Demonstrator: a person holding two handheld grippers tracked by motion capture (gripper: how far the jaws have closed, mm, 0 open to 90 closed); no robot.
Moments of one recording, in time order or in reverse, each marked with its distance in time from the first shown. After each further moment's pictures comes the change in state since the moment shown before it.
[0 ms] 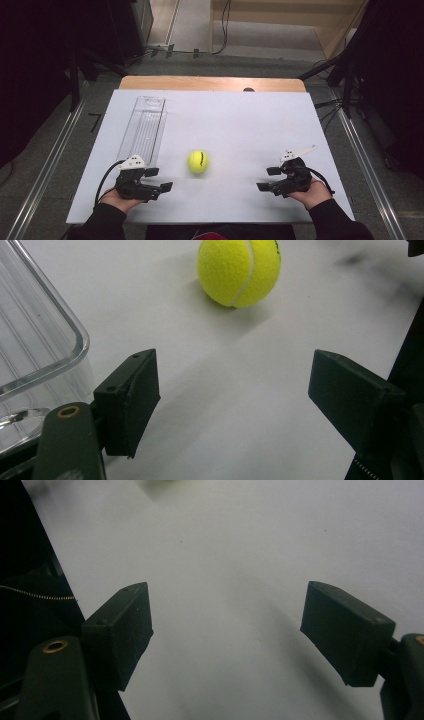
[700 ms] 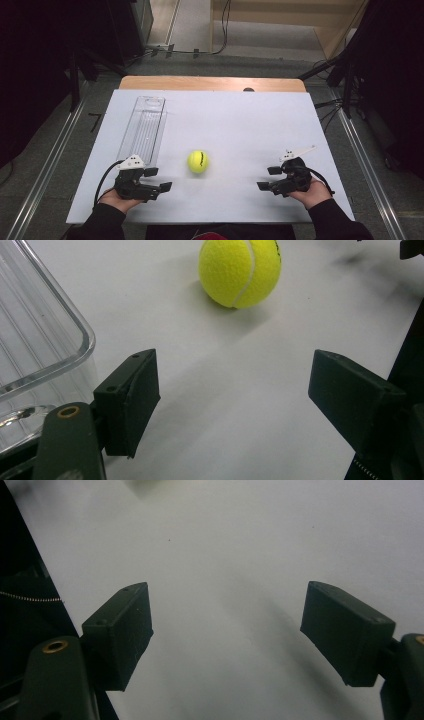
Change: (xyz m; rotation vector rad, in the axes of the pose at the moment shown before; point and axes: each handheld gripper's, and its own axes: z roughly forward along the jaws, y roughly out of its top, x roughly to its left) left arm 0.001 -0.001 -0.002 -0.007 0.001 -0.002; right arm -0.001 -0.001 0.001 0.005 -0.041 0.005
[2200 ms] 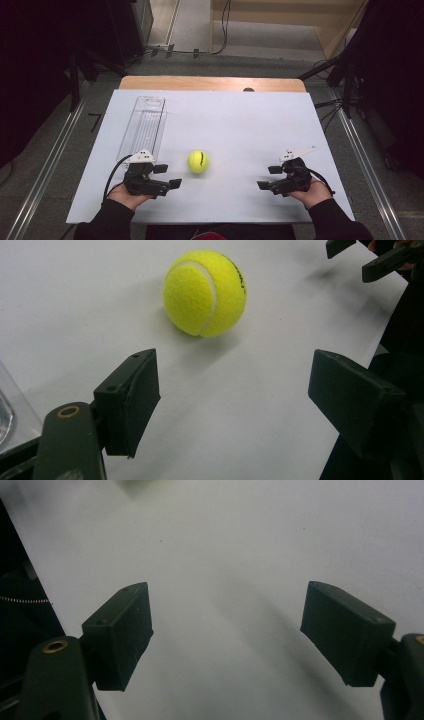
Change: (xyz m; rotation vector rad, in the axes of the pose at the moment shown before) left arm -0.018 0.026 0.011 0.010 -0.049 -0.013; right arm 0.000 -0.001 0.001 -0.007 -0.025 -0.004
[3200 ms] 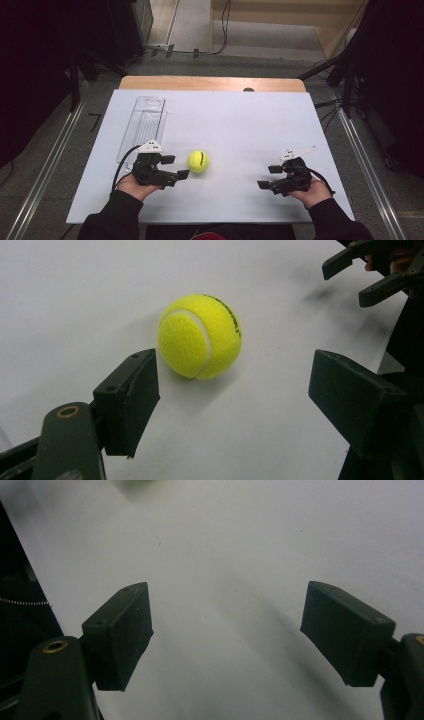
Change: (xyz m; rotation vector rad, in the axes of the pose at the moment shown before) left arm -0.004 0.029 0.012 -0.012 0.005 0.032; right arm -0.001 0.000 0.000 -0.007 -0.001 0.005
